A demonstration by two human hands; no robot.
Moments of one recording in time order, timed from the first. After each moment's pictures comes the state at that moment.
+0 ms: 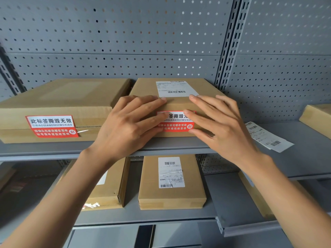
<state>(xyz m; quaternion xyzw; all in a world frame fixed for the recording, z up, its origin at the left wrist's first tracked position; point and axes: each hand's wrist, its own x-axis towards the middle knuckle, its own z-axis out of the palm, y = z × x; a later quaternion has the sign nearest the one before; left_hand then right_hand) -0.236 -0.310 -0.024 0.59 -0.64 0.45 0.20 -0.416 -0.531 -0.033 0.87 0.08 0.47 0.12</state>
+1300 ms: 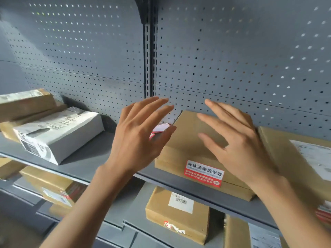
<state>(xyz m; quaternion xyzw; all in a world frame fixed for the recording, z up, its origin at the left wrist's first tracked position) -0.124 -0.072 0.057 0.76 -0.37 0.46 0.27 -0.201 -0.309 0.067 0.86 0.19 0.47 -0.07</state>
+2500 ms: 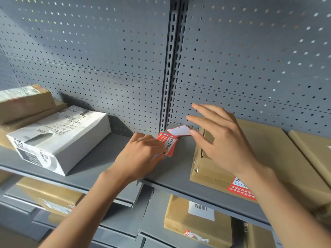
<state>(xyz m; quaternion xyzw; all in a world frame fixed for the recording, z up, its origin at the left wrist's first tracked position) -0.006 0.012 -0.031 0.83 -0.46 0.27 0.17 -0.107 -0.217 0.053 0.90 0.15 0.40 -0.09</state>
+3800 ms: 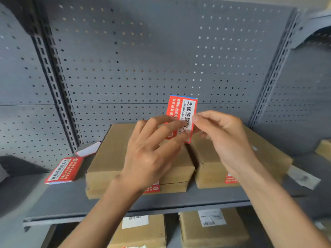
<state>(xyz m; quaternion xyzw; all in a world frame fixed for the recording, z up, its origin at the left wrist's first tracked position) -0.151 -0.210 0.064 0.53 -0.59 0.49 0.37 -0.283 -0.340 0.113 0.73 -0.12 0.37 -0.56</state>
